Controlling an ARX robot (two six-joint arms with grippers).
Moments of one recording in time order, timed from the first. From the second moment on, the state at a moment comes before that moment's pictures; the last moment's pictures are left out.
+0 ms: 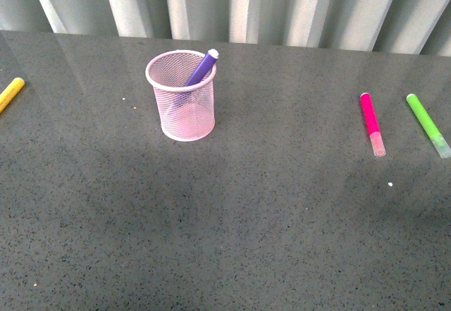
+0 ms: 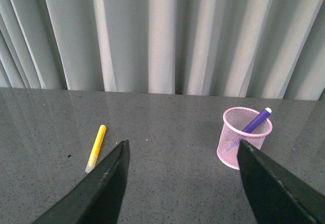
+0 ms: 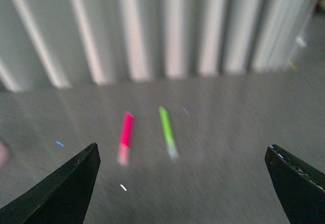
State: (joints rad) left arm 0.00 0.00 0.01 0.00 0.00 -0.01; right arm 0.05 0.10 0.07 -0.13 0.22 0.07
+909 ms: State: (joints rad) left arm 0.00 0.00 0.01 0.00 0.00 0.00; right arm -0.08 1.79 1.04 -0.21 -0.09 0.30
